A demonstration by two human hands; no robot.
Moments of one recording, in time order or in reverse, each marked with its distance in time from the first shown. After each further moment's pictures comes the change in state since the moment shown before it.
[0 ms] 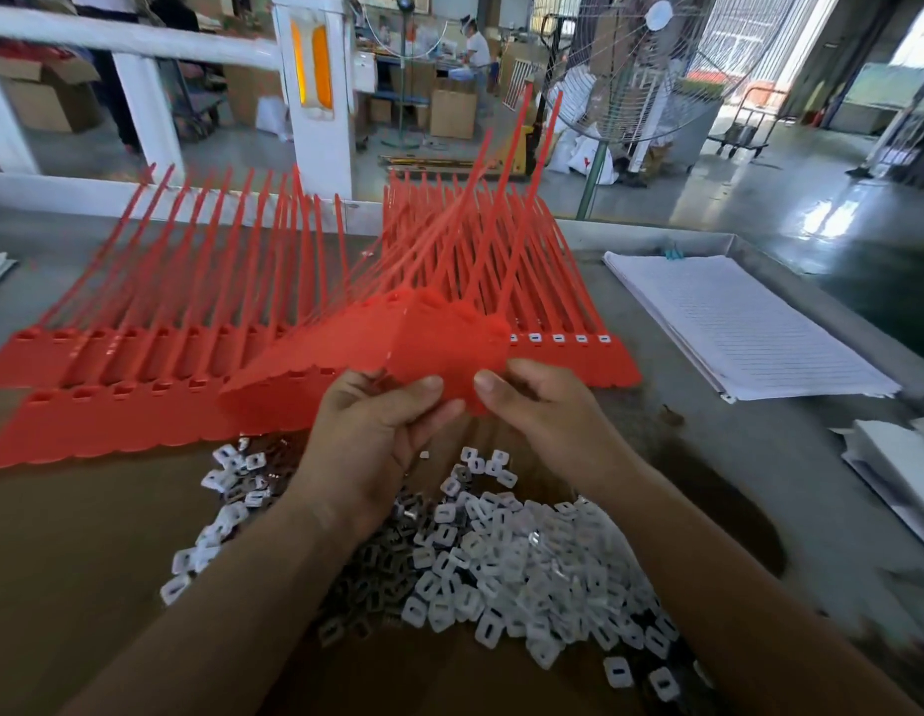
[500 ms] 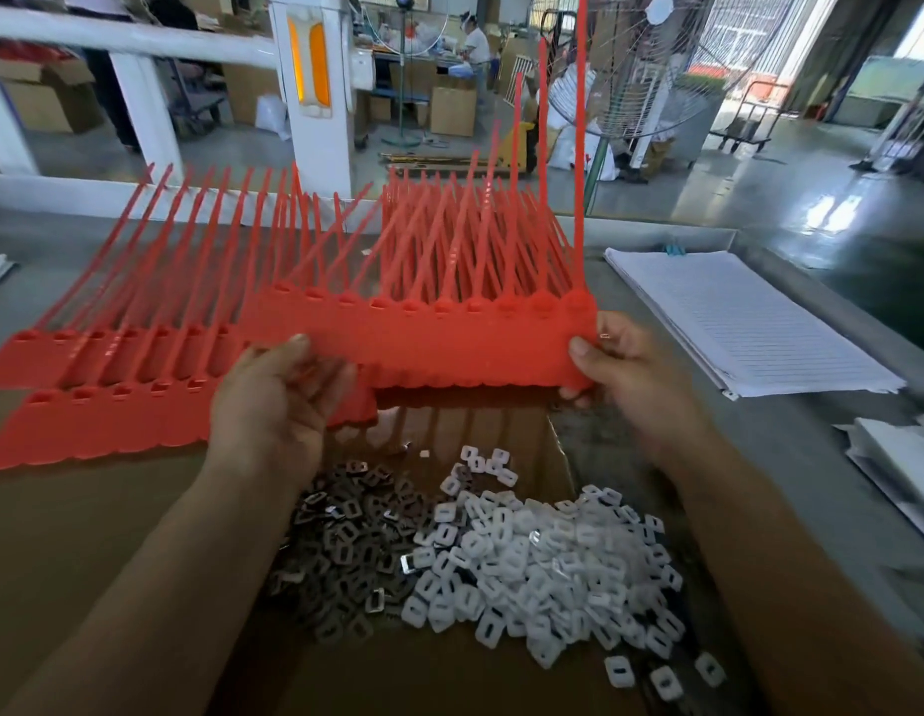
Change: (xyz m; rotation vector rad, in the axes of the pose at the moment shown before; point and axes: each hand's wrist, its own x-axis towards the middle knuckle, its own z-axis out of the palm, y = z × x) left_hand 0.027 0.025 -0.040 -0.156 0.441 0.023; right_hand 0.006 0.005 -0.047 0.161 0.226 0.117
